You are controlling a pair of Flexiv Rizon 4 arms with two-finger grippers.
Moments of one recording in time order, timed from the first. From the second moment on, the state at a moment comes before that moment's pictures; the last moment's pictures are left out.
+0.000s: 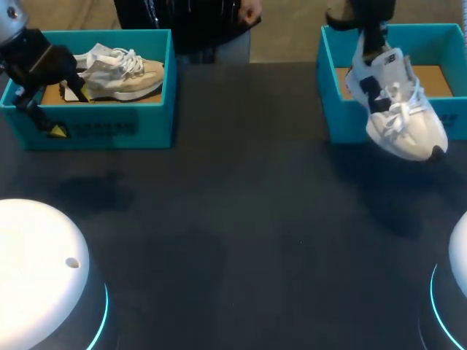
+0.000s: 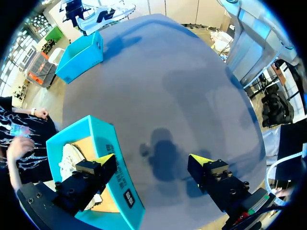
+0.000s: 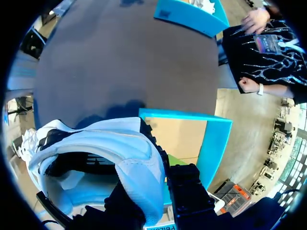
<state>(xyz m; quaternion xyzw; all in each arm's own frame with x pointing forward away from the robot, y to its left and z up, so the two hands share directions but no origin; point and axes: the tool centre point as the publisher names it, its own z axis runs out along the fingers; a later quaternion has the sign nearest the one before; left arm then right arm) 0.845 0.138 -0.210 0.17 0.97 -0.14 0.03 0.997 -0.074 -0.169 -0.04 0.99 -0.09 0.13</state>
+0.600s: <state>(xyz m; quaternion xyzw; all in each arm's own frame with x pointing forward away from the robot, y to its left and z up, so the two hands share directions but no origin) 0.845 0.138 -0.210 0.17 0.97 -0.14 0.03 1.000 -0.090 -0.166 -0.02 0.99 -0.05 0.11</state>
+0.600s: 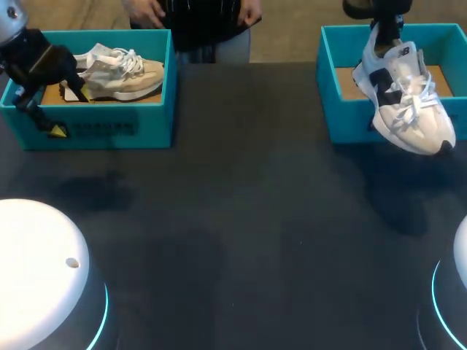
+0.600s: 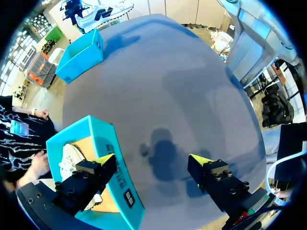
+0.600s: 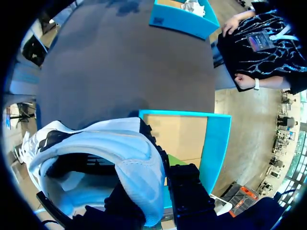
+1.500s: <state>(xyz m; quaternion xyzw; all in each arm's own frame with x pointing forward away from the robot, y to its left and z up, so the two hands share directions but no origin) 0.845 0.138 -0.210 0.17 0.97 -0.14 0.03 1.020 -0.228 -0.181 0.04 0.99 -0.09 0.08</state>
